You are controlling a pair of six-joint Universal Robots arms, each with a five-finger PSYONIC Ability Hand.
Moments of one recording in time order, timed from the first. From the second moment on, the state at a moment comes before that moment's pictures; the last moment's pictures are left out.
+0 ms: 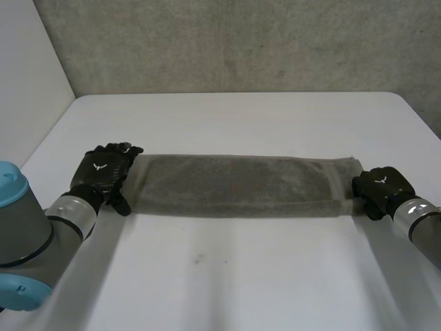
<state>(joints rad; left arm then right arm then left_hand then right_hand) 4.48 -1.88 -1.88 3.57 -1.40 3.36 1.56 -1.04 1.73 -0.28 1.23 2.50 0.18 0.17 0.17 0.17 0.03 1.33 1.18 1.18 1.18 0.97</state>
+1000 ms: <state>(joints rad) 4.41 -1.82 -1.80 3.58 -1.41 3.24 2.33 -0.89 1.34 -0.20 1.37 2.59 0.18 0.16 0.17 0.17 0.03 0.57 0.46 0.46 0.47 0.32</state>
